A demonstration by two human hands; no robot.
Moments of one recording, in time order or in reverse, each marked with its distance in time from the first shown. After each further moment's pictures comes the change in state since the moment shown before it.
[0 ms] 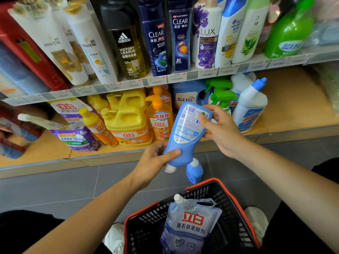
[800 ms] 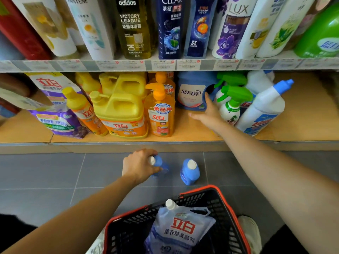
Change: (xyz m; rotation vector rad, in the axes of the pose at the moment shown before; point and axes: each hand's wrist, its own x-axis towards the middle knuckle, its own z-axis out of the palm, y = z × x) left_hand 0.049 -0.097 -0.046 1.135 0.251 -0.097; right_hand 0.151 0.099 -0.016 -0.635 0.016 0.053
